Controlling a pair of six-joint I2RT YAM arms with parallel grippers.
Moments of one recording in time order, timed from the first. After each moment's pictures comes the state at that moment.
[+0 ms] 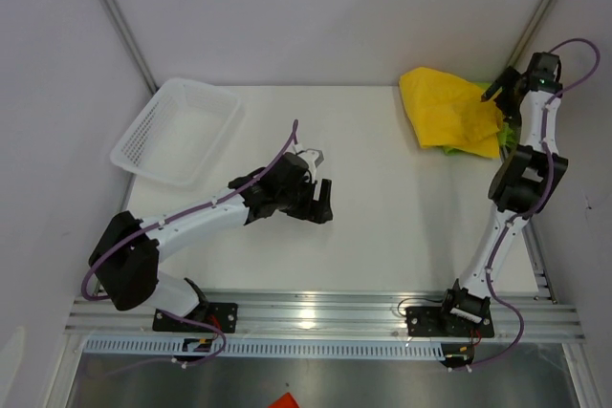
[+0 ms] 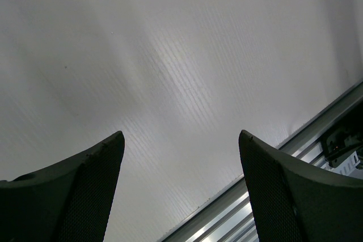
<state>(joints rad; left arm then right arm) -0.81 1.44 0.99 -0.36 0.09 -0.48 -0.37 2.38 2.31 -0.77 -0.13 0.39</state>
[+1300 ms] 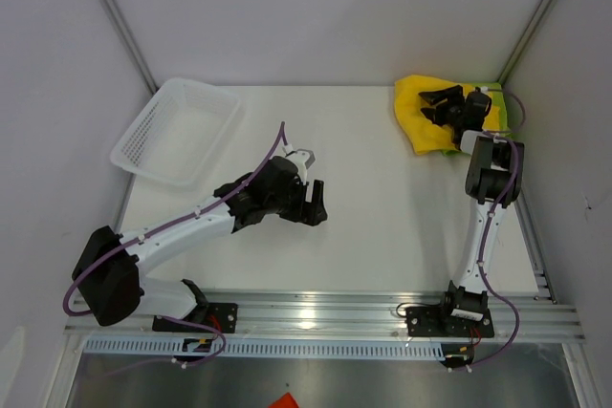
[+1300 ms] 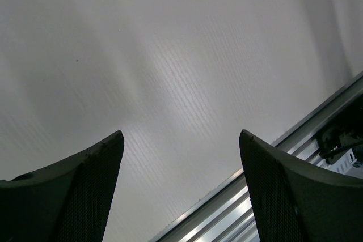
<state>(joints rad) -0.81 1.32 0.93 -0.36 0.06 -0.49 -0.19 2.48 1.73 0.46 -0.52 1.17</state>
